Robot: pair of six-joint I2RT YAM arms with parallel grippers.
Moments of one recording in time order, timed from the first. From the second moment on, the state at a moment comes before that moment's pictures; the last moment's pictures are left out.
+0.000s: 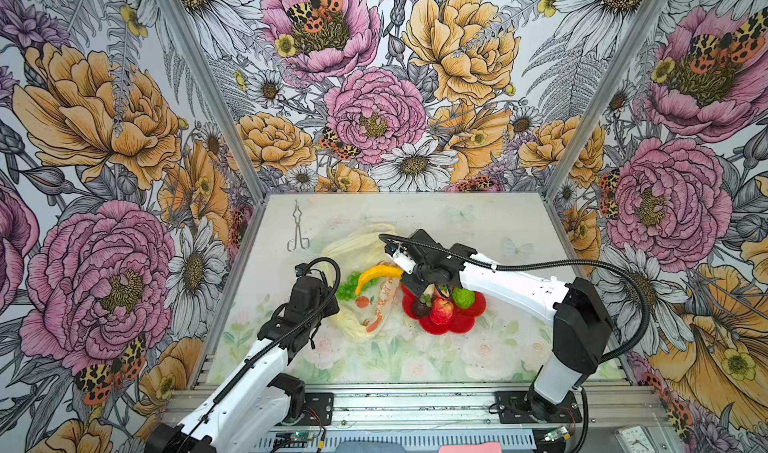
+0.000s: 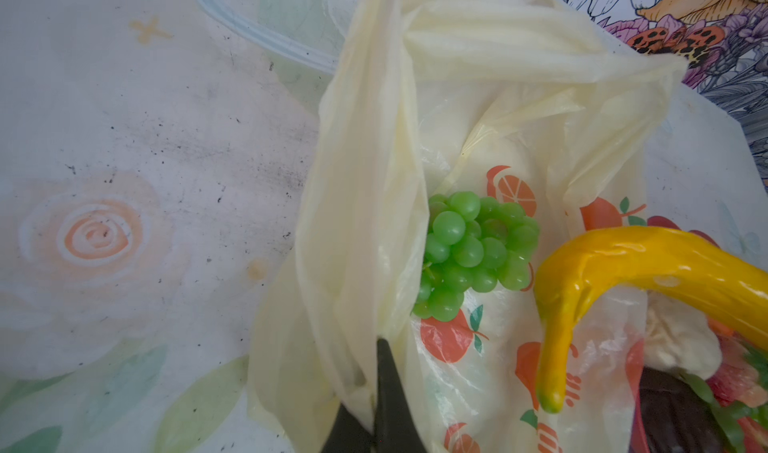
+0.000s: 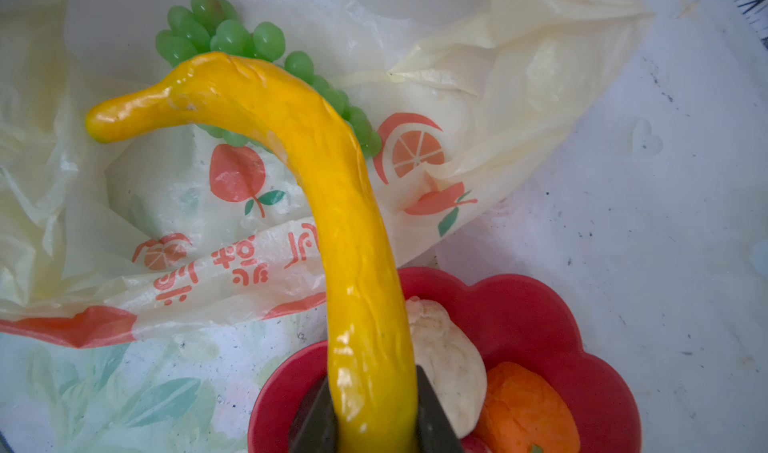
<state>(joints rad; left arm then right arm) -0.34 0.83 0.42 -0.30 -0.13 -0.60 0.81 1.69 1.34 -0.68 0.05 -0.12</state>
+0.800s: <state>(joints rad) -0.34 0.83 0.42 -0.30 -0.13 -0.60 0.57 1.26 0.88 -0.56 0.28 0.16</state>
